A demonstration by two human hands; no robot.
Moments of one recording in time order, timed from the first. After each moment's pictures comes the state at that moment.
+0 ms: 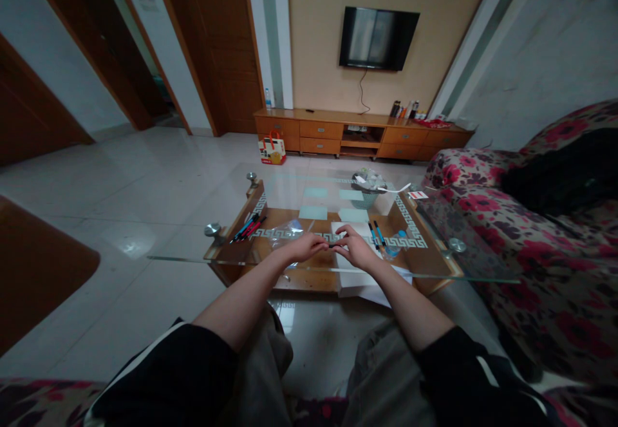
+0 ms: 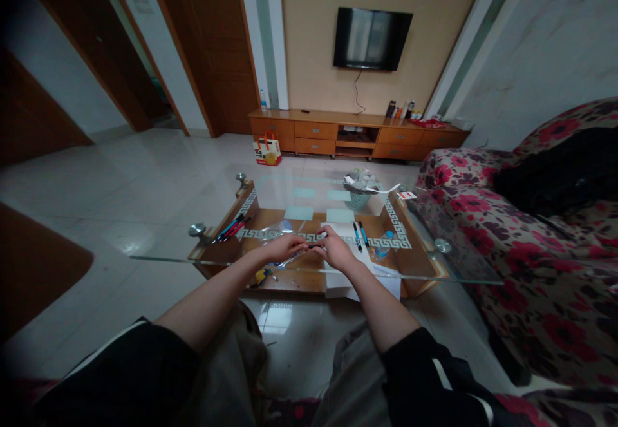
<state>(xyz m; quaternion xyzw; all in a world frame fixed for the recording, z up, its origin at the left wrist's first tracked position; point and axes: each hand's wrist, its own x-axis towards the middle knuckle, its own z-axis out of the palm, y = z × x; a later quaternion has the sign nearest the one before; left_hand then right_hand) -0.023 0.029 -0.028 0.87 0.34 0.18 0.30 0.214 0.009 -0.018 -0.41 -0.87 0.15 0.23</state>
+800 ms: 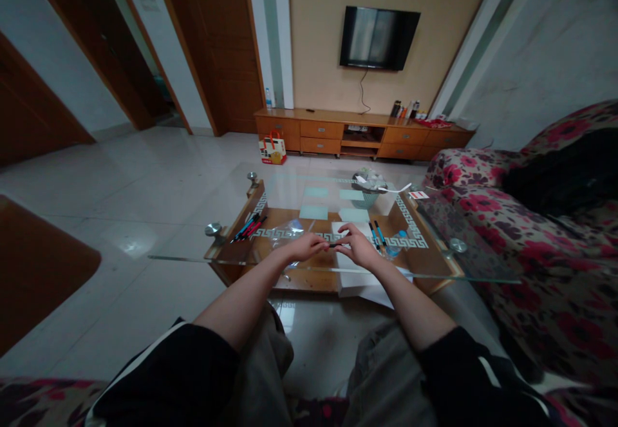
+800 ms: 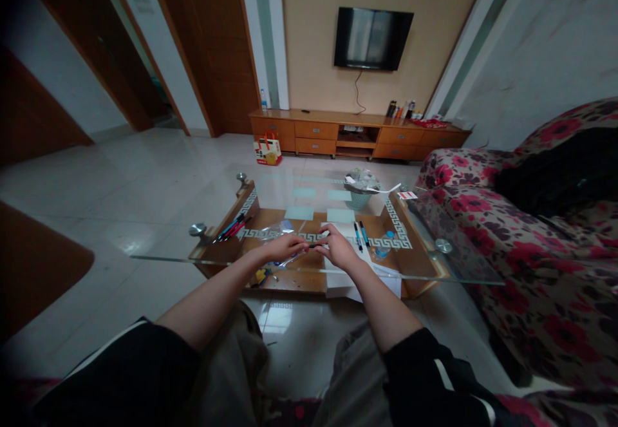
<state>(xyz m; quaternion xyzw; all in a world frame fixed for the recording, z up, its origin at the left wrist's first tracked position) -0.023 0.024 -0.018 0.86 0.36 0.16 0.33 0.221 0.015 -0.021 -0.40 -0.87 0.15 0.25</state>
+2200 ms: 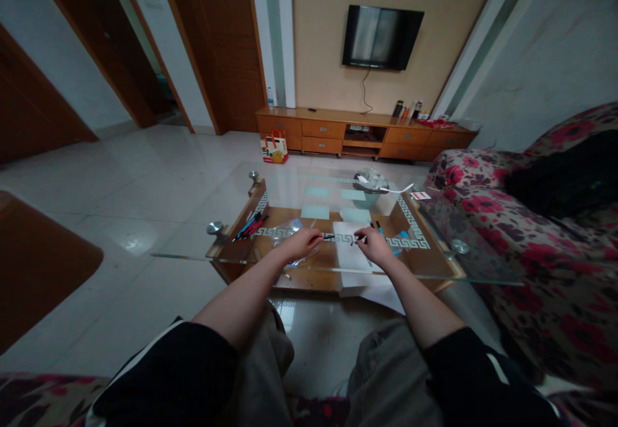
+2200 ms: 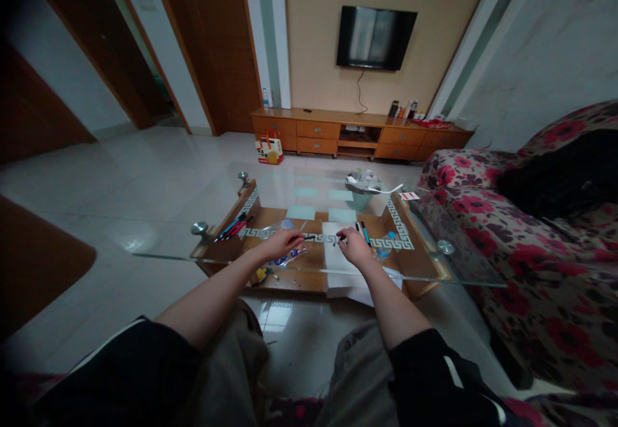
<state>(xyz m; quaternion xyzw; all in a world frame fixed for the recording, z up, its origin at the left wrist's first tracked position) -0.038 0.029 -0.029 0.87 0.41 0.21 0.19 0.263 0.037 -0.046 -0.56 -0.79 0.12 0.23</state>
